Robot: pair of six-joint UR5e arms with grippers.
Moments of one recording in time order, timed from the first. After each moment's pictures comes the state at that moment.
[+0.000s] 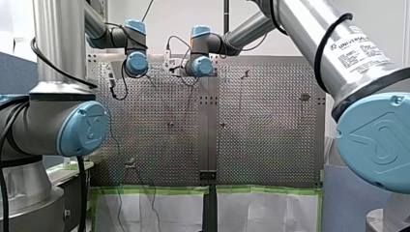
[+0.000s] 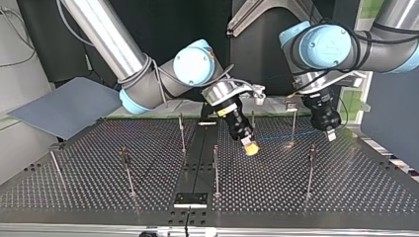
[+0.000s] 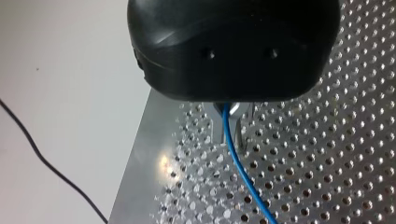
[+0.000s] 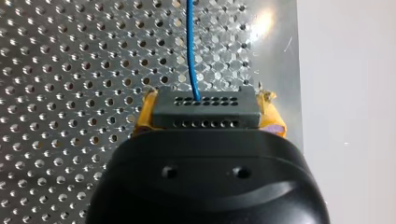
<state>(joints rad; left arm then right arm) -0.08 -1.51 -1.89 -2.77 -2.09 -1.79 2.46 -0.96 1.04 -0.22 1.51 1.61</state>
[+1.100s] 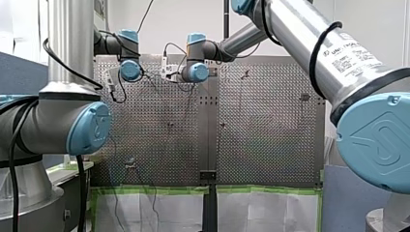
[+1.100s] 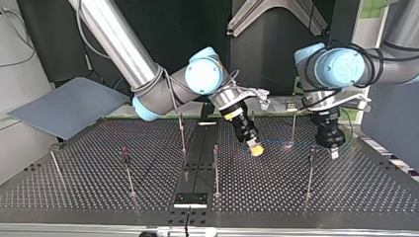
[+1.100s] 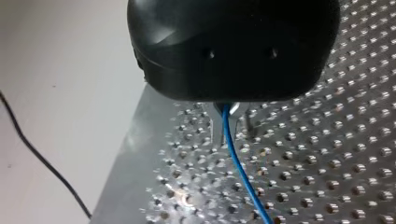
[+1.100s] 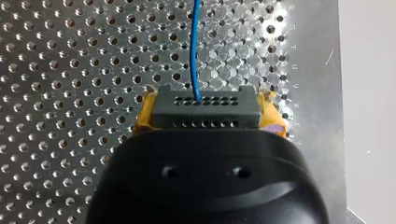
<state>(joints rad) 0.03 -1.58 -1.86 -2.67 -1.86 -1.84 2.47 -0.88 0.95 -0.18 1.51 1.62</state>
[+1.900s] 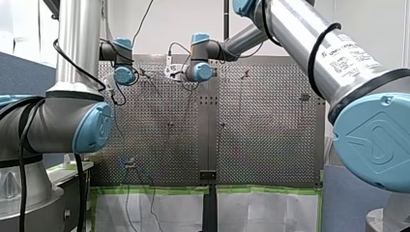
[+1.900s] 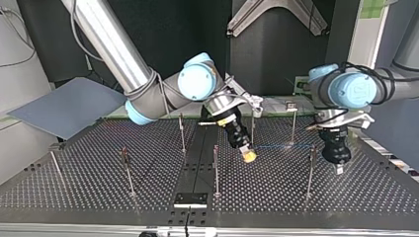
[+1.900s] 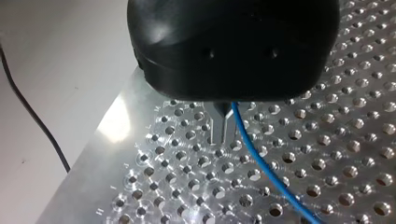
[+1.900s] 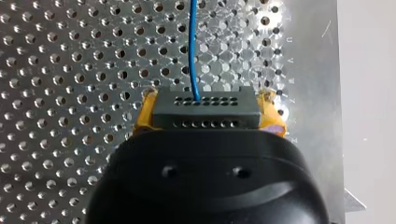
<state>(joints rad) 0.14 -1.69 -1.78 -2.61 -1.68 -1.96 2.44 -0.88 0.93 -0.18 1.50 1.62</state>
